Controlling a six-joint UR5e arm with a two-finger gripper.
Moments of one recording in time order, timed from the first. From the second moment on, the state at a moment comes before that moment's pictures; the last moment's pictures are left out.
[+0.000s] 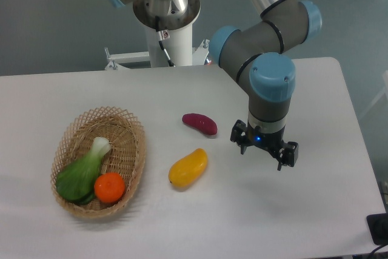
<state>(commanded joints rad) 2.52 -2.00 -1.53 -1.00 1.56 0.99</state>
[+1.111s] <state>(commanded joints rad) 2.14 -1.99 -1.61 -0.90 1.56 0.68</state>
